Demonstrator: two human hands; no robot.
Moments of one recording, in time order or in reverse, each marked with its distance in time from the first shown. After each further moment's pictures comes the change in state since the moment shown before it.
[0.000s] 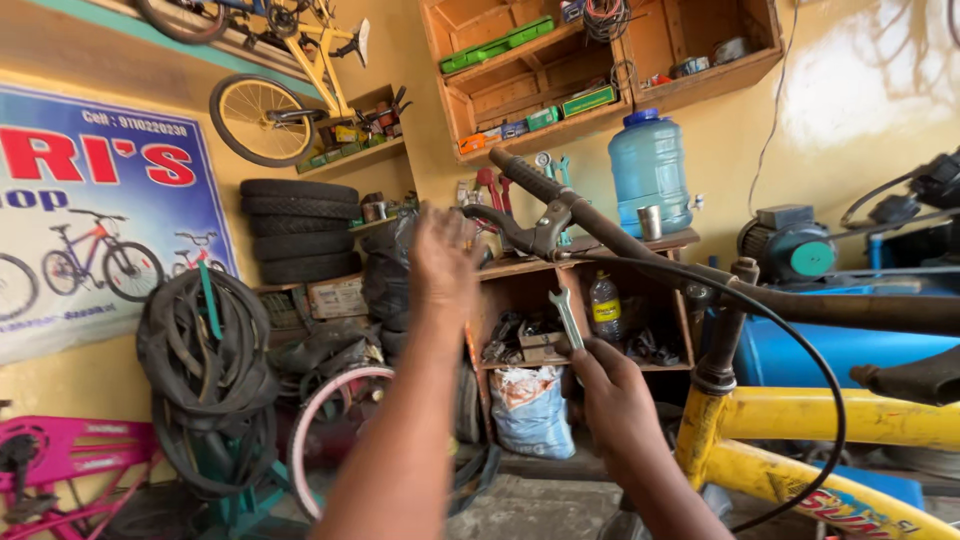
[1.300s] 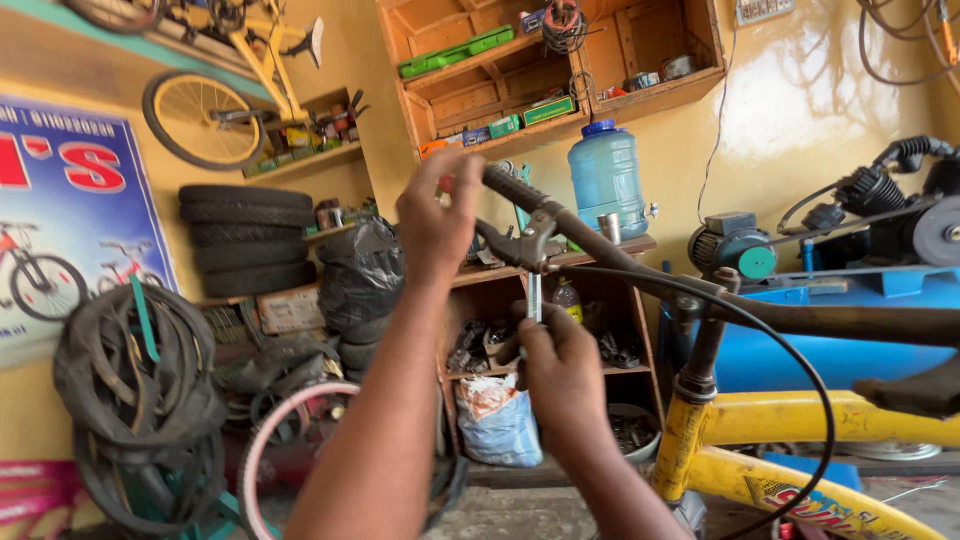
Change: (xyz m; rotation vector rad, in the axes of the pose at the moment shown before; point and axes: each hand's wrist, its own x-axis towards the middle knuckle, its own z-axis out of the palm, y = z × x) left_hand 0.013 0.022 0.054 0.875 0.001 0.556; right_hand 0.014 -0.030 0.065 -0.033 0.096 -0.222
